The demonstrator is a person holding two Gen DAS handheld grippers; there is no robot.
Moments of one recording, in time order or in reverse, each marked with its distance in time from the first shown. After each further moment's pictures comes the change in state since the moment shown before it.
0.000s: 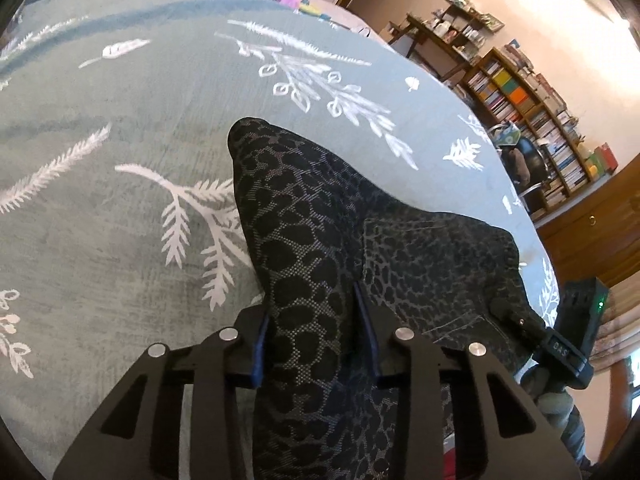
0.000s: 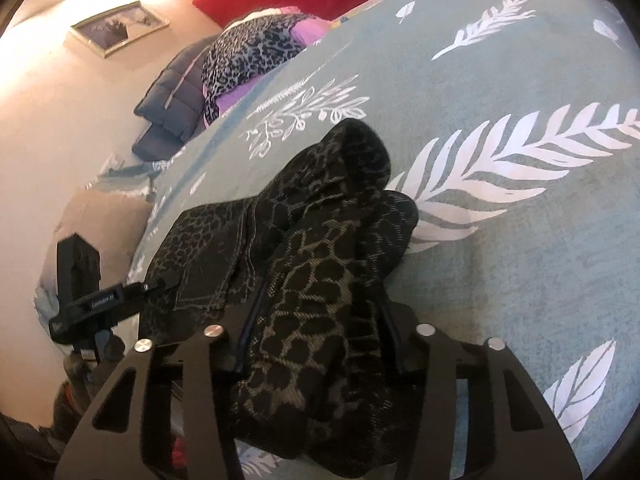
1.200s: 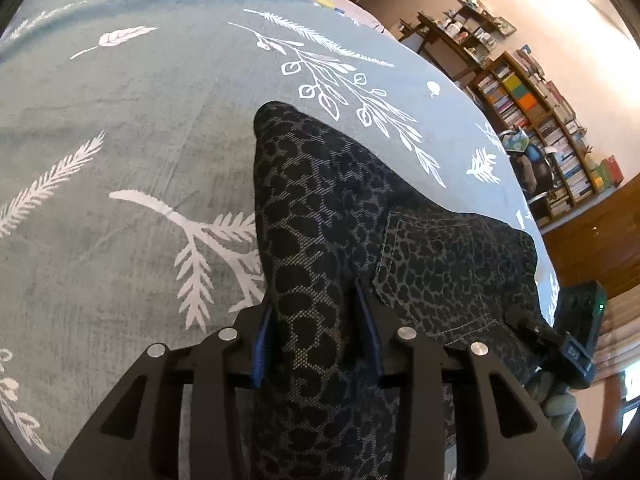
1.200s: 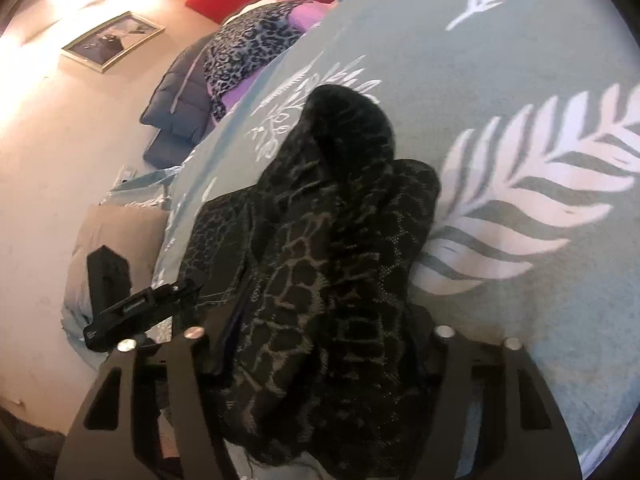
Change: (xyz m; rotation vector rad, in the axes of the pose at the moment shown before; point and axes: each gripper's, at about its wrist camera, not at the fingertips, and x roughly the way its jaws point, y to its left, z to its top) left arm 0.027 0.034 0.028 -0.042 0.035 -0.008; right arm 0.037 -0.007 0.025 0.093 0.079 0.104
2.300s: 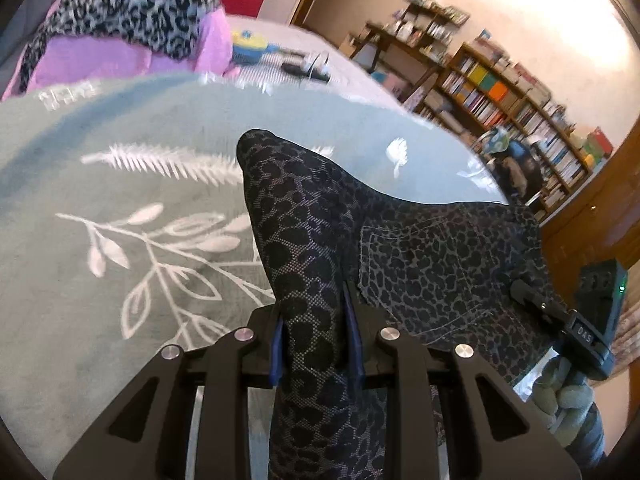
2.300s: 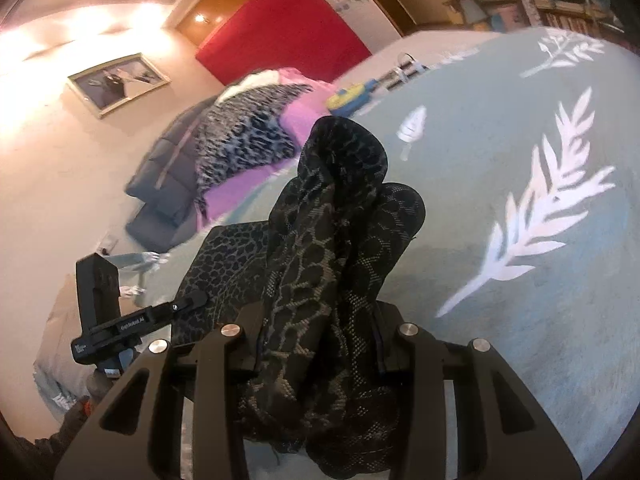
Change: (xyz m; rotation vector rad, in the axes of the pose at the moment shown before) left arm 0.129 -0.106 0.207 0.198 -0.067 -0.009; right arm 0.015 -0.033 0.225 -0.093 -0.251 -0.108
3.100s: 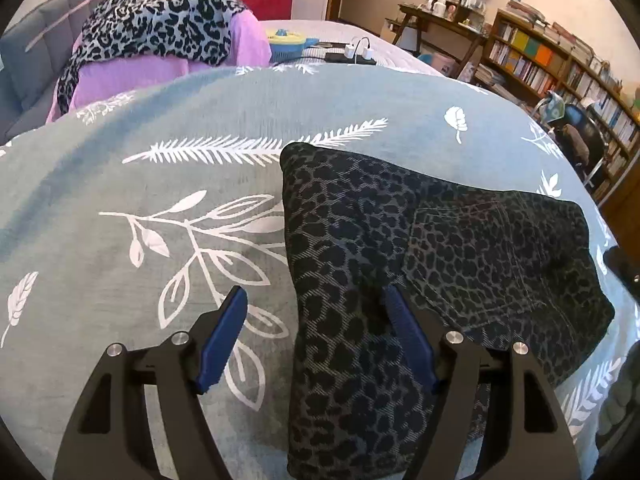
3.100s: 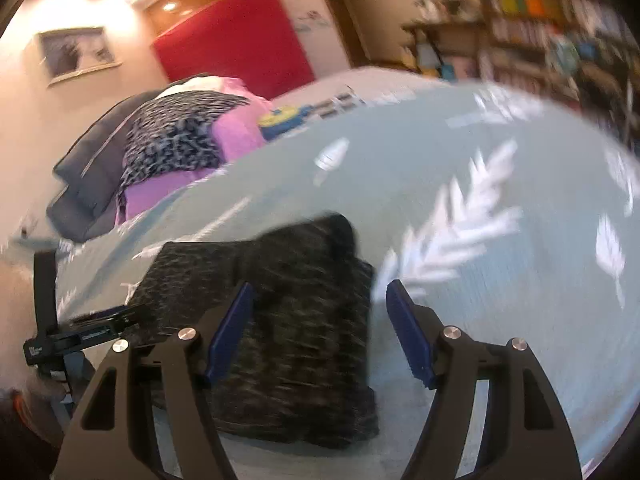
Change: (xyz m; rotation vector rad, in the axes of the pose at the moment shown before) left arm 0.019 -0.008 -0.019 0.087 -0.014 0.279; right arm -0.023 0.031 -0.012 -0.210 -0.113 -0.285
